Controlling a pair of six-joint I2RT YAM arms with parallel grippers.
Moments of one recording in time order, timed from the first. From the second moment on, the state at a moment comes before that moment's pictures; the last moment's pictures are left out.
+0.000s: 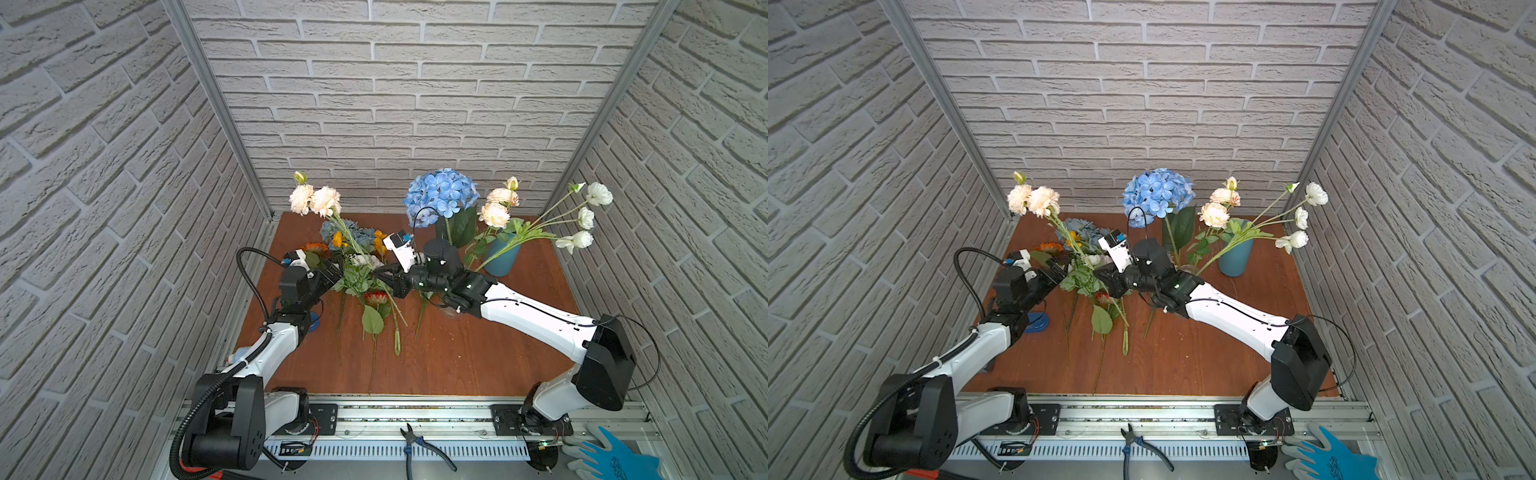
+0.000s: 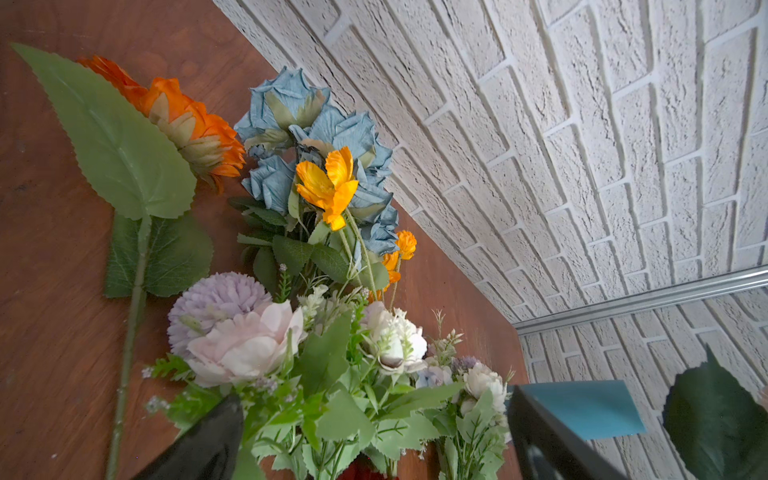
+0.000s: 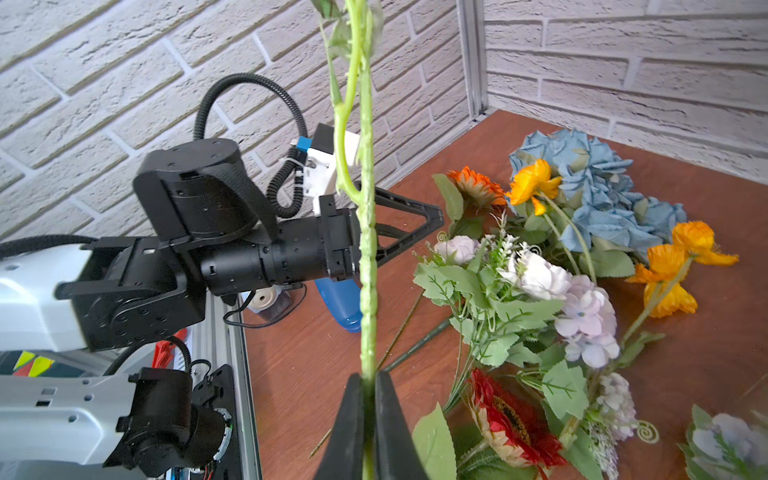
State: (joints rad) left arm -0.09 1.17 0.50 0.34 0.23 -0.82; right arm 0.79 1.54 1.25 -0.05 -0.33 0.27
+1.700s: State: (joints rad) left arm -0.35 1.42 0.80 0.31 0.28 -0.68; right arm 0.47 1.07 0.93 0.22 0.00 -0.10
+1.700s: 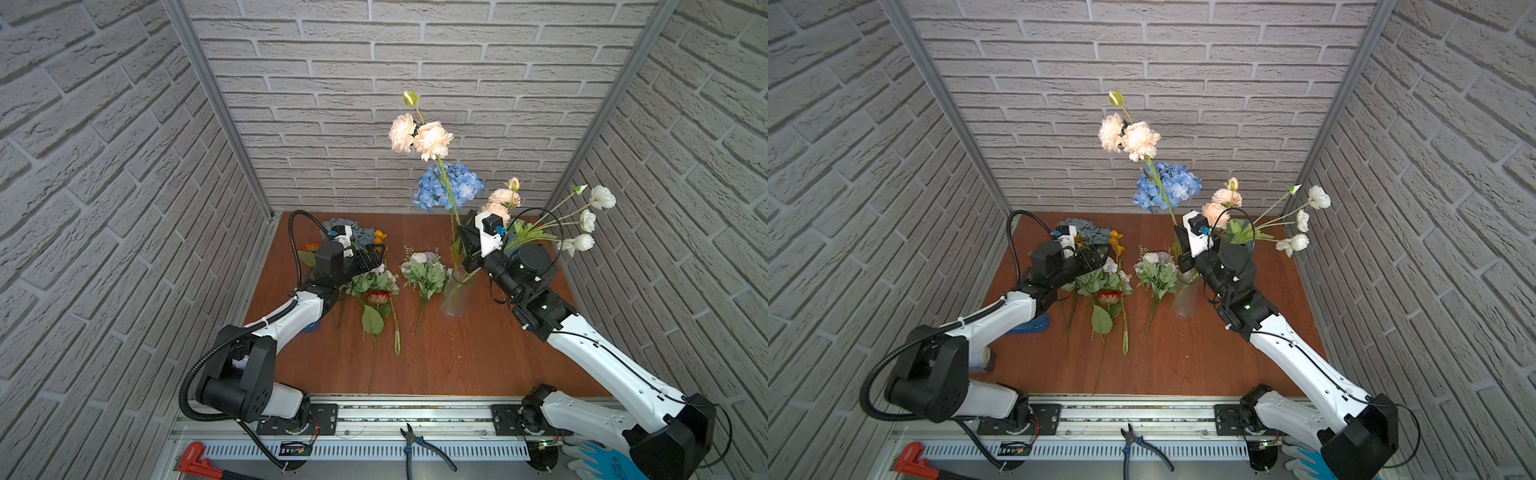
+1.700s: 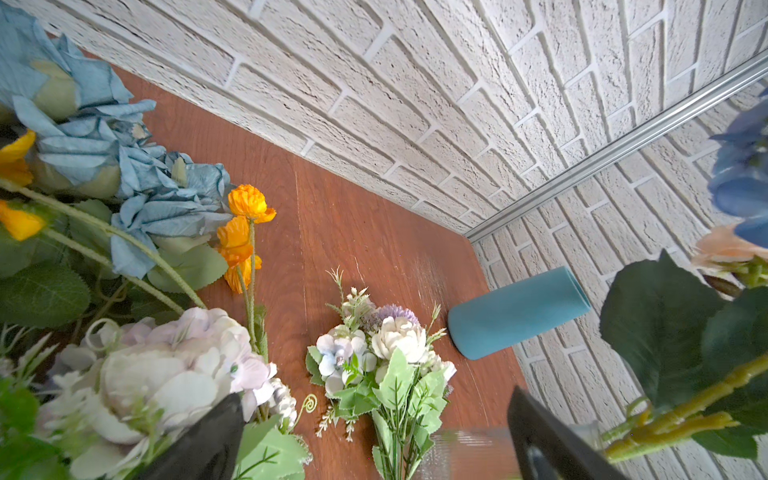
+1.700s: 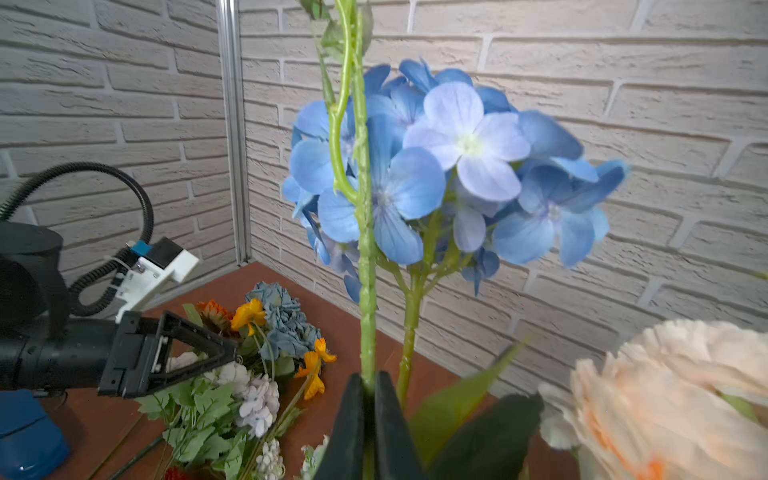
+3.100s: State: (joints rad) left arm -0.42 1.50 0.90 0.27 0.30 -0.66; right arm 0.38 1.05 0.40 0.71 -0.10 0.06
